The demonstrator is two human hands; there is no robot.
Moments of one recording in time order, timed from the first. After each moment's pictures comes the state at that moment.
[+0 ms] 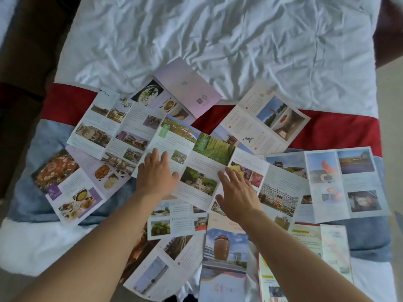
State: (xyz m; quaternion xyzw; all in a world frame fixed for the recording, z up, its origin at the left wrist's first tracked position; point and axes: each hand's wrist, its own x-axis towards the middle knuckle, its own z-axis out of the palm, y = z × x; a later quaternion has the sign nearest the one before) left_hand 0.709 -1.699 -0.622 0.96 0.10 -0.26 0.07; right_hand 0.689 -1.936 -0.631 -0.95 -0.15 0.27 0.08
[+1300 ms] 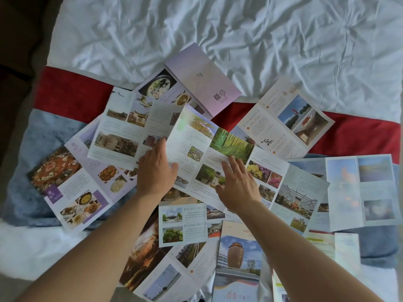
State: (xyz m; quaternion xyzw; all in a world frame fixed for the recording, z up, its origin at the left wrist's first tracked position) left_hand 0.725 -1.651 -0.652 0.96 0.13 -0.12 0.24; right_hand 0.729 -1.879 -0.653 -0.94 -0.09 0.31 0.07
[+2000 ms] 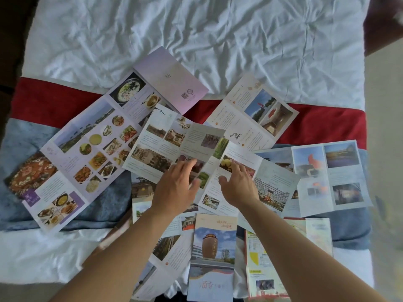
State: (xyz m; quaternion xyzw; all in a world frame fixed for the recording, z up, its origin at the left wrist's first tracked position) left_hand 0.692 -1.767 -0.624 0.95 -0.03 -0.16 0.28; right_hand 0.721 -1.958 -0.642 -0.92 0.11 0.32 0.20
